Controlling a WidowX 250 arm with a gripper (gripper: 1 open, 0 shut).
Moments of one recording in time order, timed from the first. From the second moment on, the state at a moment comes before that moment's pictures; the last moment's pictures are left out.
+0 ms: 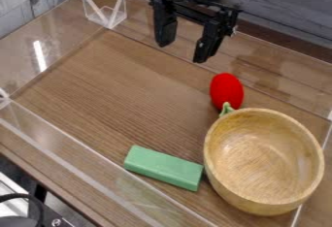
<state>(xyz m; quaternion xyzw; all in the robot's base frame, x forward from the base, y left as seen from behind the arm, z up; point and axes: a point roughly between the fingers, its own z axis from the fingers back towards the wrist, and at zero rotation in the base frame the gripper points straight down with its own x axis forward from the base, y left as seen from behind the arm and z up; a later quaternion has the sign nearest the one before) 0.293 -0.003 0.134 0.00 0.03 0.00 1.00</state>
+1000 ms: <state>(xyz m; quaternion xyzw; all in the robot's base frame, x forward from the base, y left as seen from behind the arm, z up) 0.317 -0.035 0.070 -0.04 0.01 -0.01 1.00</state>
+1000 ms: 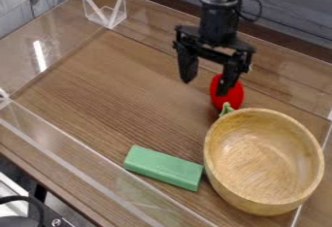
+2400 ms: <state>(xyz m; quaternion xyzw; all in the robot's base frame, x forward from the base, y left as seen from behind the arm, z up) 0.352 -0.042 0.050 -0.07 -0.05 -0.02 1.00</state>
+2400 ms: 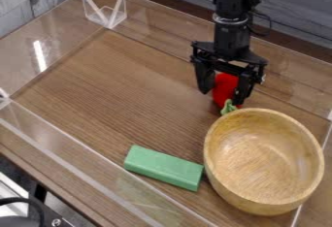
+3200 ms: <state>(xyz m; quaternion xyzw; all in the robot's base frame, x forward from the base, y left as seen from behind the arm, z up) 0.365 -0.040 0.043 -0.07 -0.07 -0.01 1.00</state>
